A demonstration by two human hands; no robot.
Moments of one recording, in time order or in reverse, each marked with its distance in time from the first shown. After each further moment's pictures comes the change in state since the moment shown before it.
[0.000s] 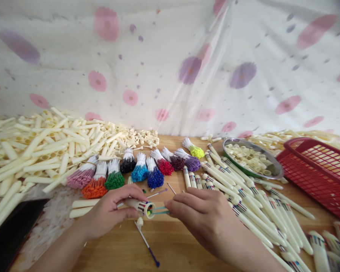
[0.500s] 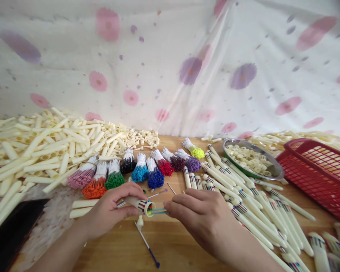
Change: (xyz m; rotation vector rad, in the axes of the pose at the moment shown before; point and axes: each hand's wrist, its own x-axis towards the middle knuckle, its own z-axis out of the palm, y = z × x) left_hand 0.002 0.003 0.002 0.033 0.069 0.029; right_hand 0.001 -0.001 0.003 -0.014 -0.027 0.020
